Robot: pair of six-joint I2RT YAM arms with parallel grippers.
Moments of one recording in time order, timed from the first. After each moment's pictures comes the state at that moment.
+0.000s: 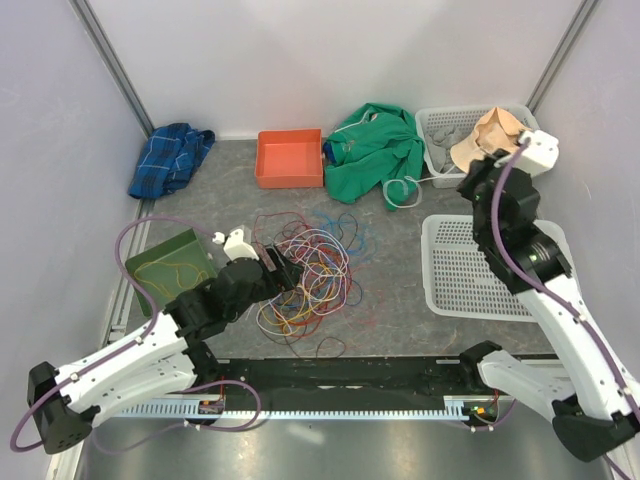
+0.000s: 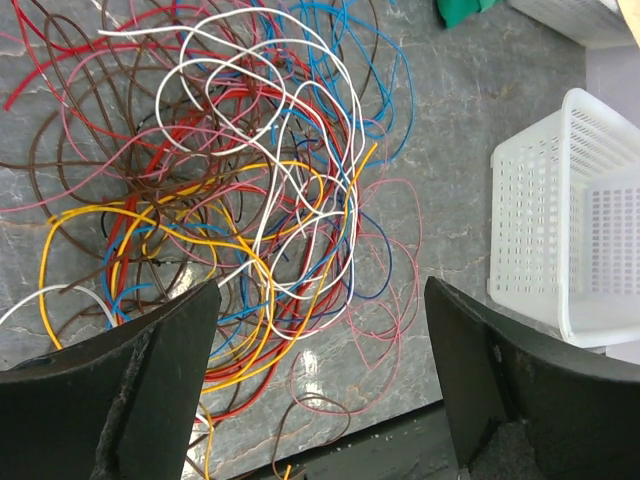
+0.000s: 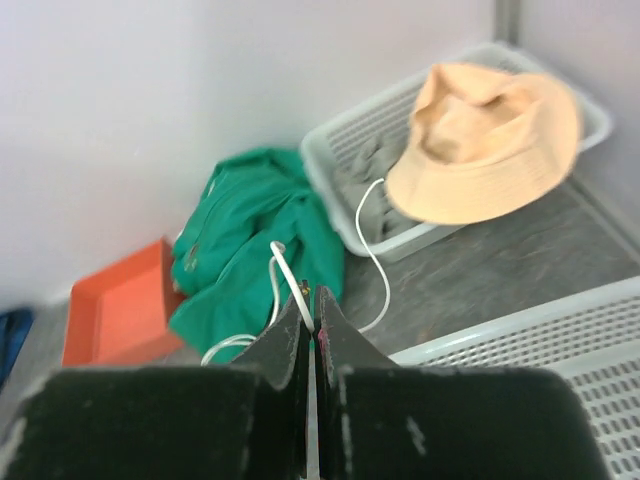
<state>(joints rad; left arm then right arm) -0.90 0.74 0.58 -0.38 -0.41 -0.98 0.44 0.98 1.24 -0.38 0.66 0.44</state>
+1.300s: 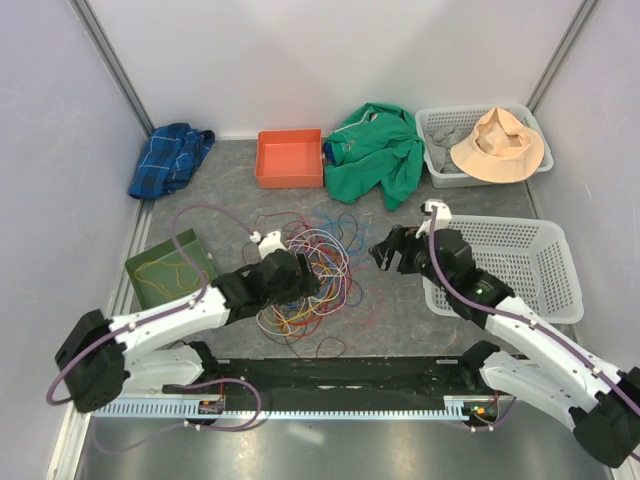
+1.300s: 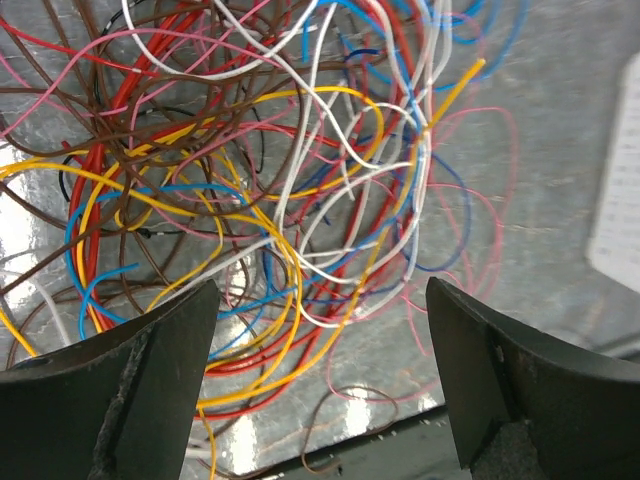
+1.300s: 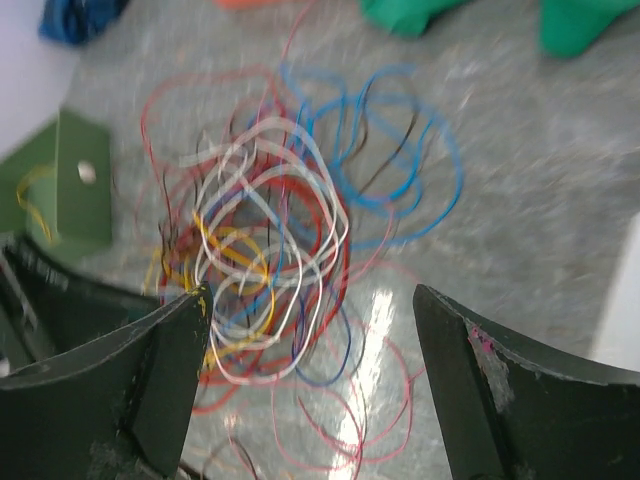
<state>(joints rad) -0.90 1.07 0.59 -0.31 -0.29 -0.99 0.58 0.85 0.66 -0.17 0.10 0.57</state>
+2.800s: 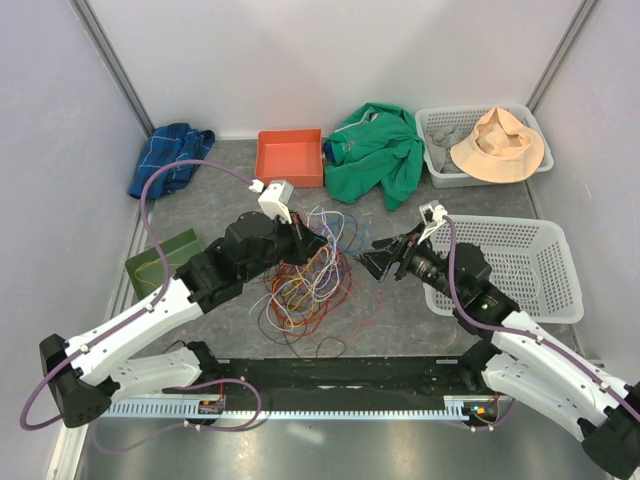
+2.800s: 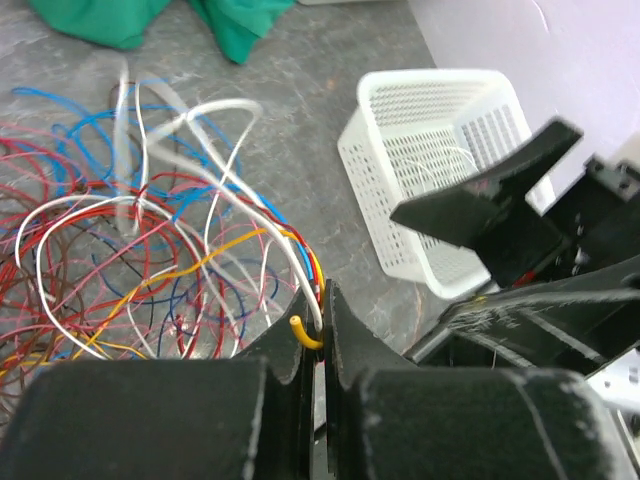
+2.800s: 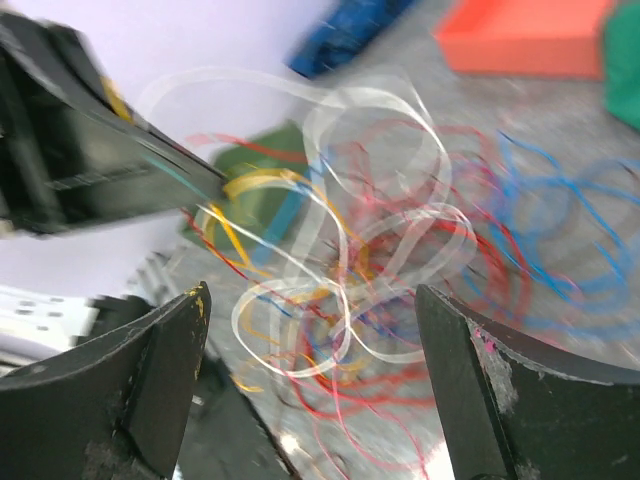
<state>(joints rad) -0.88 1.02 0.96 -0.27 -0.14 -0.68 0.67 0.75 0.51 0.18 -0.18 0.59</state>
